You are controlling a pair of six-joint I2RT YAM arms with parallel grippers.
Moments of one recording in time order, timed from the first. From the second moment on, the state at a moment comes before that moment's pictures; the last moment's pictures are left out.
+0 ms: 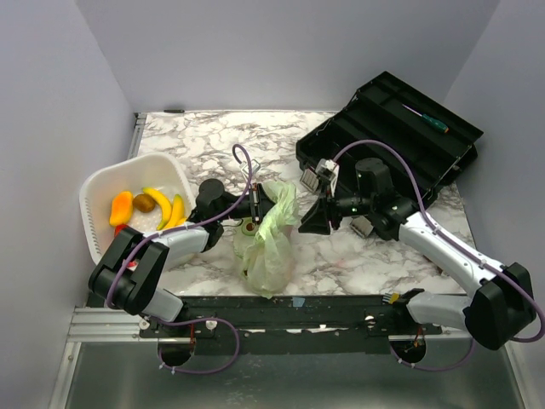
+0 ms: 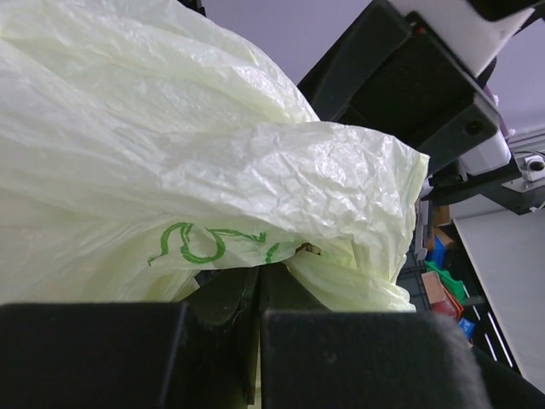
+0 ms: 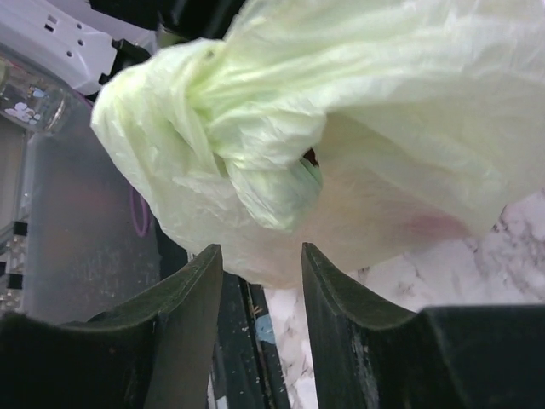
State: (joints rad) left arm -0.49 1.46 0.56 0.94 0.95 -1.21; right arm 0.52 1.20 0.88 -0.17 -0.90 0.11
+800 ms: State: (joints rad) left arm -0.52 1.46 0.56 0.94 0.95 -1.21; right arm 0.53 1.40 0.95 0.09 -0.99 0.25
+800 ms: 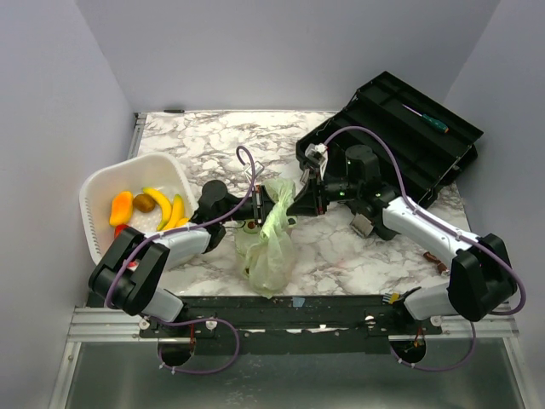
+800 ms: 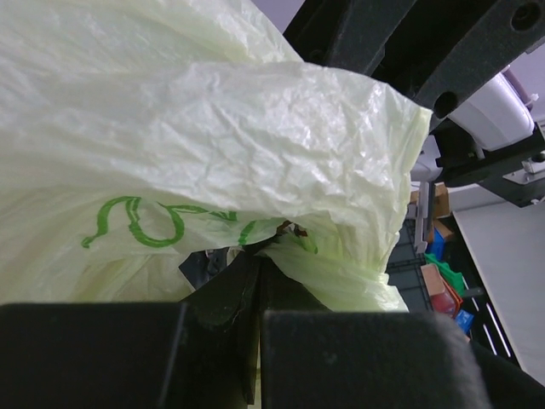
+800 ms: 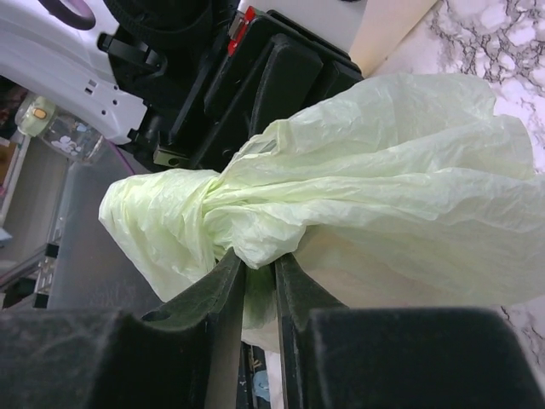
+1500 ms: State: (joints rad) left arm -0.50 1.46 0.56 0.97 0.95 -1.24; right arm 0.53 1.23 0.86 0.01 -0.96 0.16
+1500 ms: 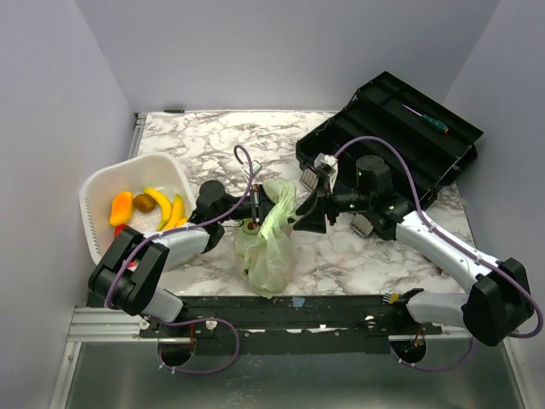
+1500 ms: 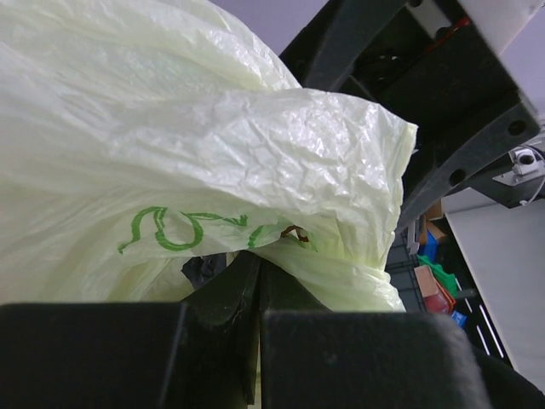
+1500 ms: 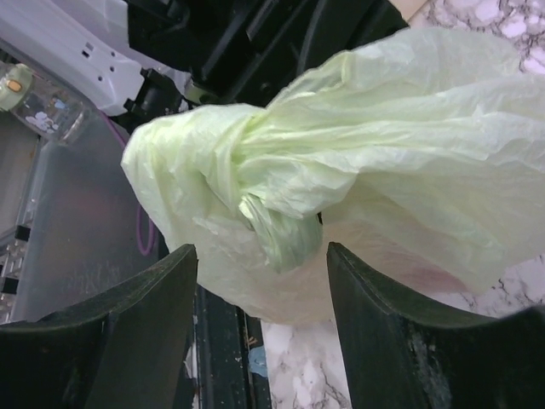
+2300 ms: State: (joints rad) left arm -0.50 1.46 0.56 1.01 0.96 -1.29; right arm 0.57 1.26 0.69 0.37 -0.92 0.32
